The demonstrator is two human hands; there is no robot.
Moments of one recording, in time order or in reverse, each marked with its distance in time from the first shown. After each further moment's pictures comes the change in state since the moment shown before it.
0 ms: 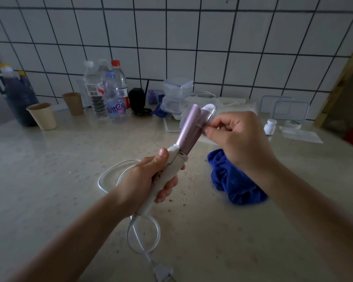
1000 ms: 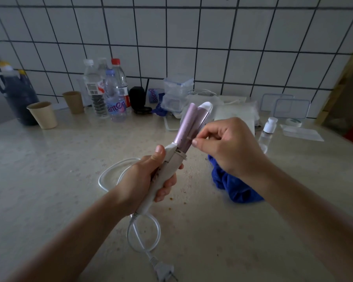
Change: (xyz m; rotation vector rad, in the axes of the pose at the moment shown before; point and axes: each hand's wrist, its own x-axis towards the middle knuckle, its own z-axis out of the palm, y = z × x) left_hand 0.000 -0.002 -0.001 0.004 0.014 -0.004; right_hand -0.009 -0.001 0.010 -0.017 -0.161 -0.009
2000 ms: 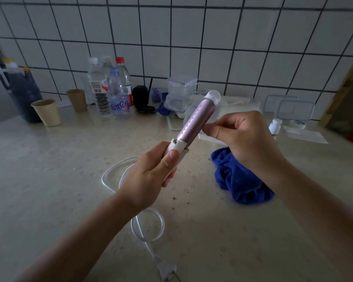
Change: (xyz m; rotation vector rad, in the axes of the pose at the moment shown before) left_hand 0.000 0.000 0.003 0.481 0.187 0.355; right_hand 0.007 -0.004 -0.011 0.078 0.120 0.033
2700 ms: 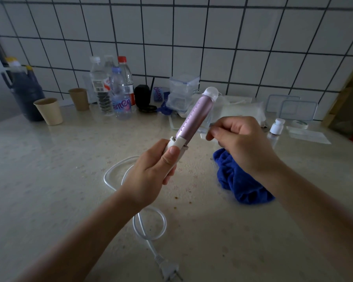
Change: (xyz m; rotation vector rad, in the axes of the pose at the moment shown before) left_hand 0.001 0.001 -0.002 0.007 0.027 -0.019; right_hand -0.008 0.002 0.007 0.083 -0.090 0.099
